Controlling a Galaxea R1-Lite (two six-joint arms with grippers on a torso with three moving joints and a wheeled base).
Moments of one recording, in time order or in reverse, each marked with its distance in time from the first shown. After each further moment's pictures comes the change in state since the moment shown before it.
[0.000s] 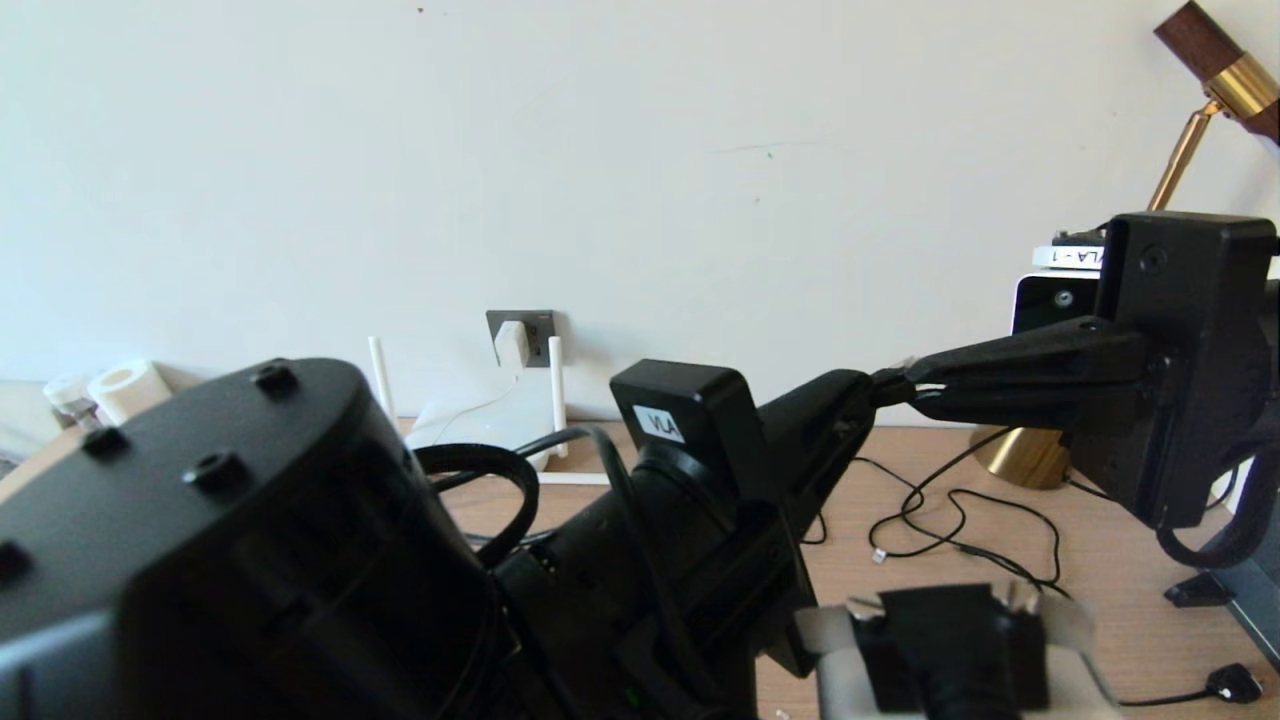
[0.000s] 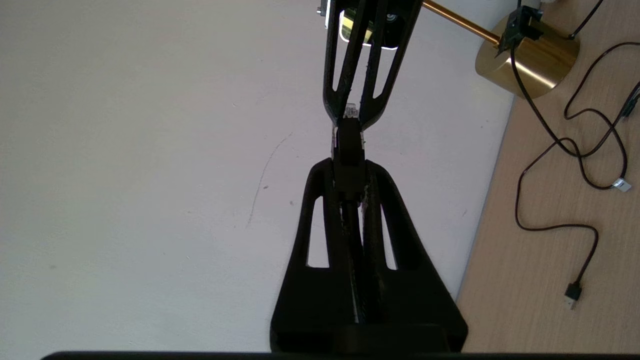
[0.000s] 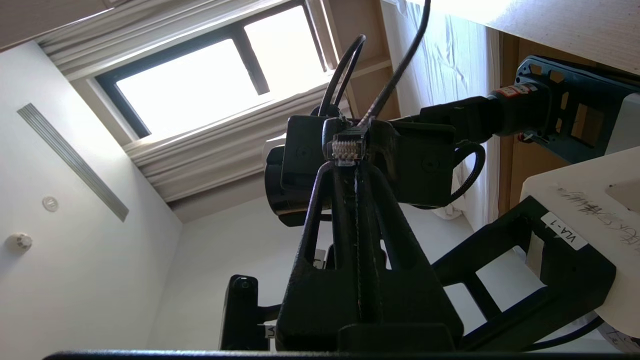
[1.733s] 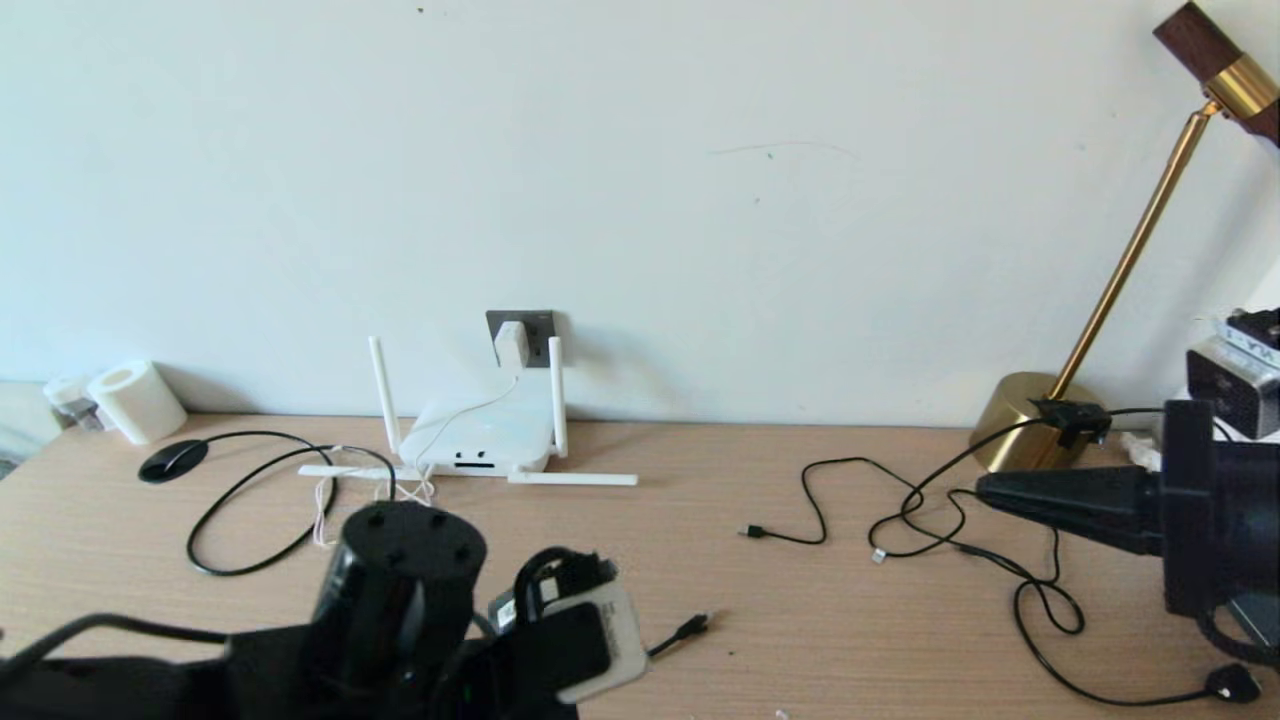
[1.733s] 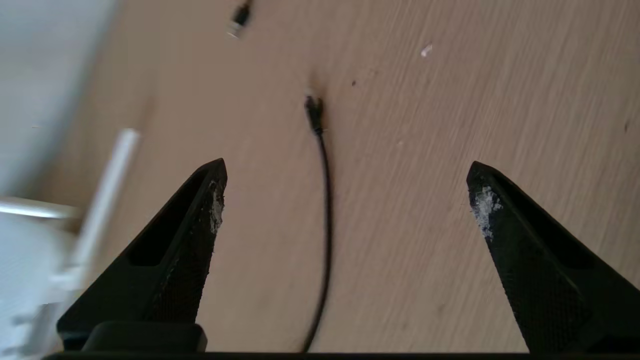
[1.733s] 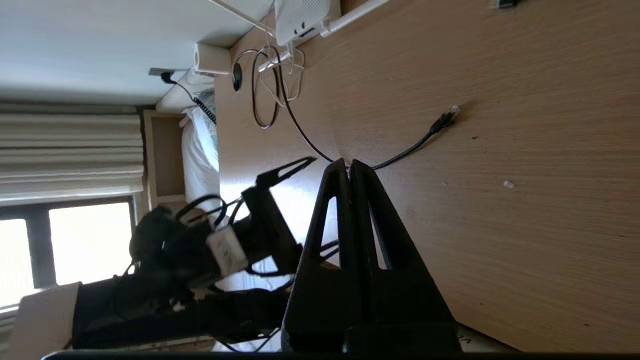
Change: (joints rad) left arm 0.364 -0.008 0.264 0.538 -0.343 -0.742; right arm -0.017 -0.206 0.339 0.013 -0.681 -0.525
